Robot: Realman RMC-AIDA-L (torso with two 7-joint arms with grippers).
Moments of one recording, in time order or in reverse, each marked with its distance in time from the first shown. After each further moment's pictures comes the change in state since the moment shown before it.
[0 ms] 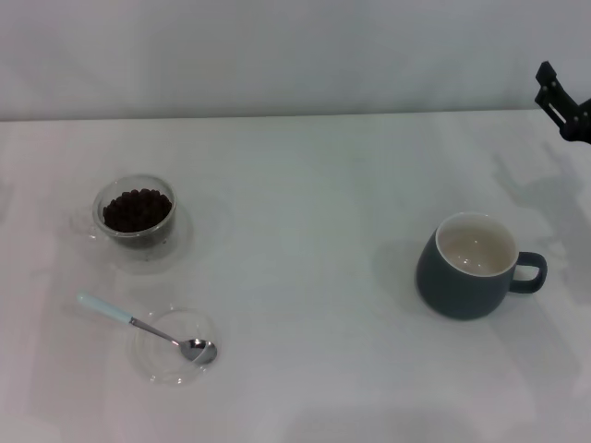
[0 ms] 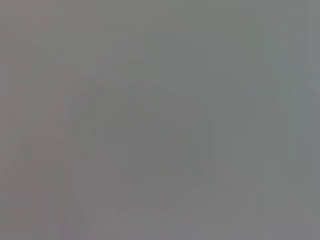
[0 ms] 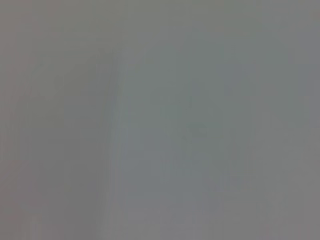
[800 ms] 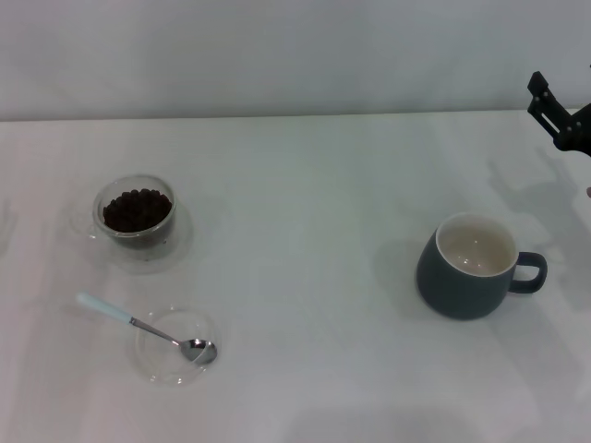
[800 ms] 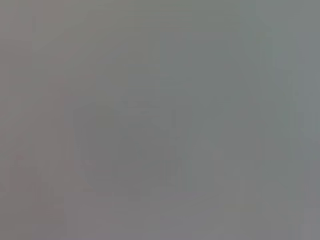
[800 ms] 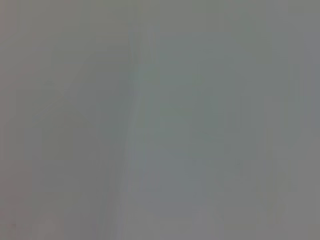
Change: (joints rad) left arm 0.088 0.000 0.005 -0.029 0.120 0.147 -0.021; right arm -0.012 -0.001 -0.039 -0.002 0.000 -0.014 -0.014
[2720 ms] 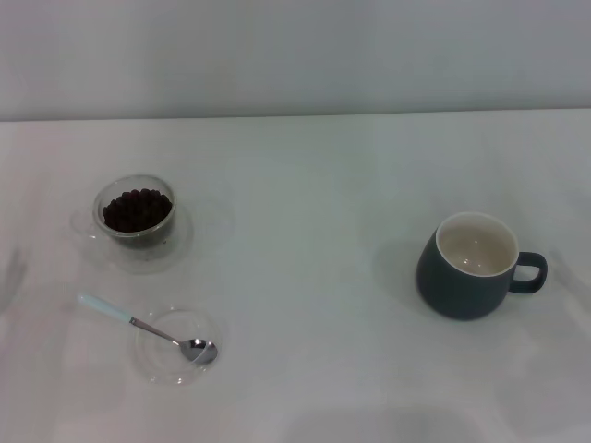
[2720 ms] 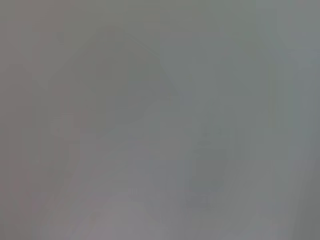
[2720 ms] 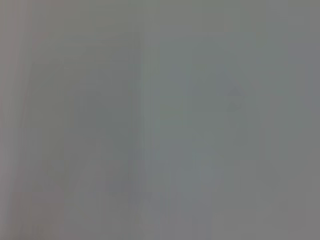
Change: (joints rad) left arm 0.134 0.006 0.284 0.003 -0.038 -0.087 -0.179; right arm -0.294 -0.079 -0.078 -0.005 -0.165 -0.200 0.182
